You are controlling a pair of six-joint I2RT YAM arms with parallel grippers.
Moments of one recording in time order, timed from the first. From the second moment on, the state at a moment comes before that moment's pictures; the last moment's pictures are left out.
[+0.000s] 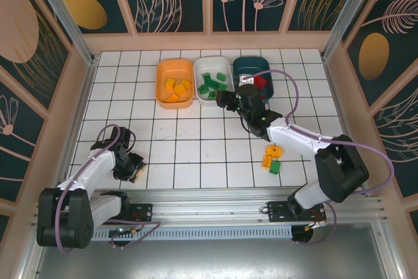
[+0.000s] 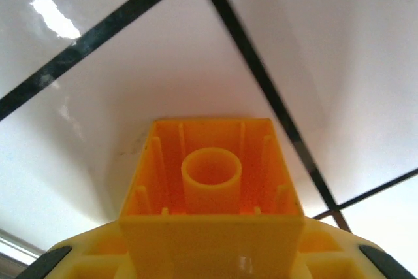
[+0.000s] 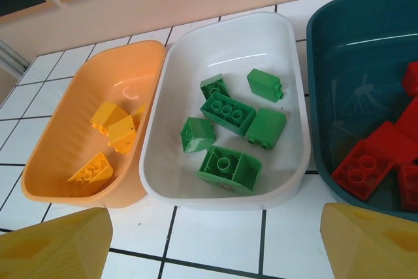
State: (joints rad) left arm -0.07 1.12 0.49 -0.83 0.17 -1.10; right arm 0.64 1.47 0.90 0.14 0.21 0.47
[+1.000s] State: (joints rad) left arm -0.25 2.02 1.54 -0.42 0.10 -0.81; right arm 0.66 1.34 0.85 0.06 0.24 0.46
